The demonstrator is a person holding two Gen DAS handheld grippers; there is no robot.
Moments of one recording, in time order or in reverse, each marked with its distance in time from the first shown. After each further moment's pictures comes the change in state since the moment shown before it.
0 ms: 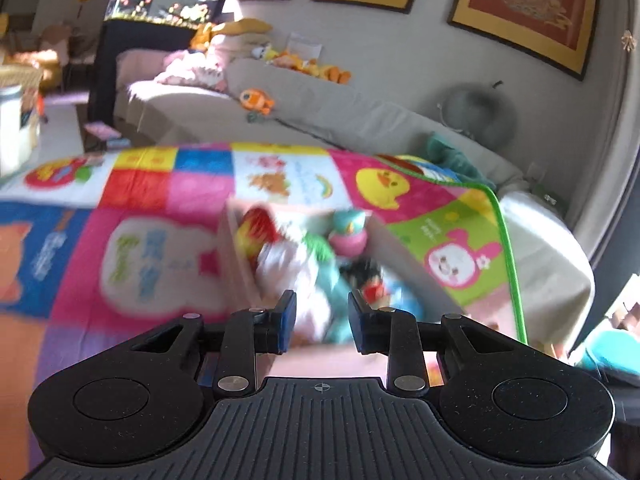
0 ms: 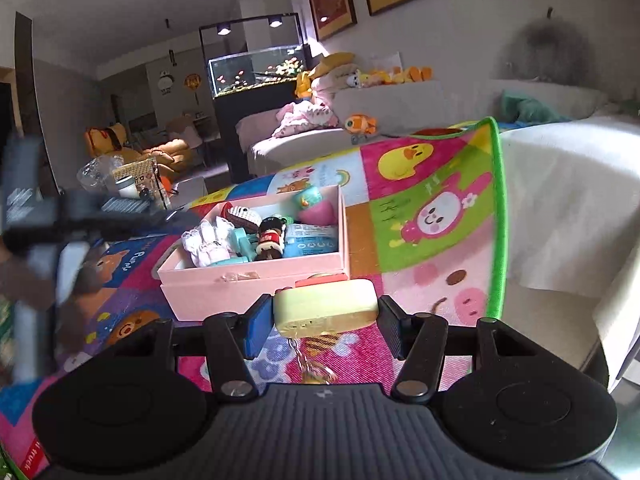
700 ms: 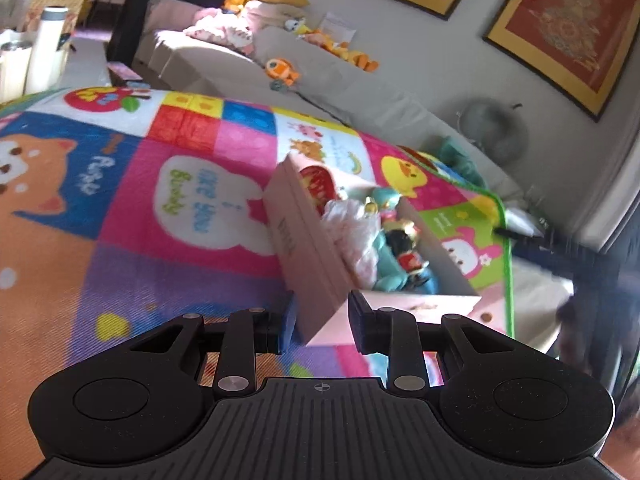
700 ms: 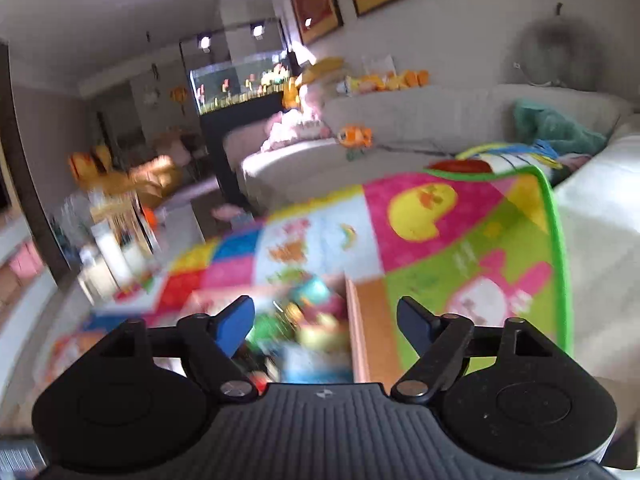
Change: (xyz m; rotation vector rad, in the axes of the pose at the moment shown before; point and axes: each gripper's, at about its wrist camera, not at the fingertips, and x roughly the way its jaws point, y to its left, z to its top) left arm -0.021 0.057 -0.013 -0.175 0.047 -0.052; right arm 0.088 -0.003 0.089 0.008 0.032 -0.029
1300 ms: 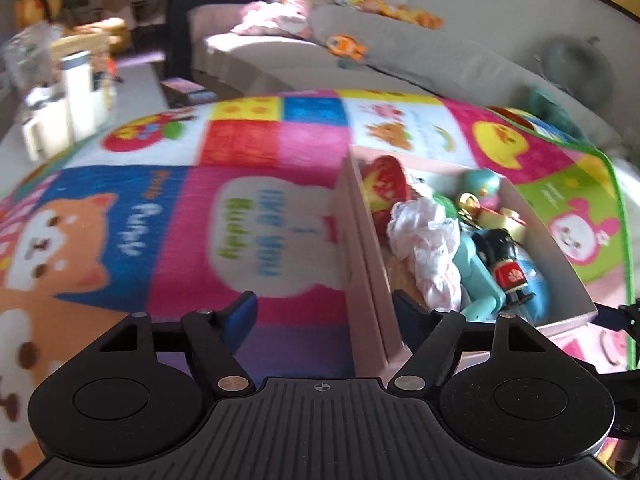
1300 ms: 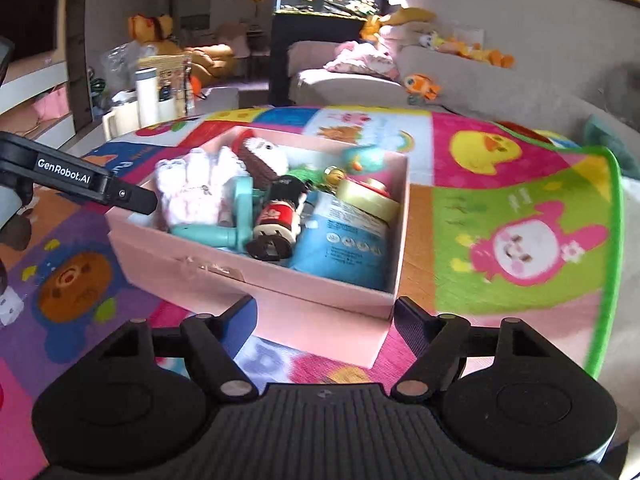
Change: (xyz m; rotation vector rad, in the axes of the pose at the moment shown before) left arm 0.055 -0.004 0.037 0.130 0.082 0.373; right arm 0.033 0.053 -0.072 -0.343 0.139 0.054
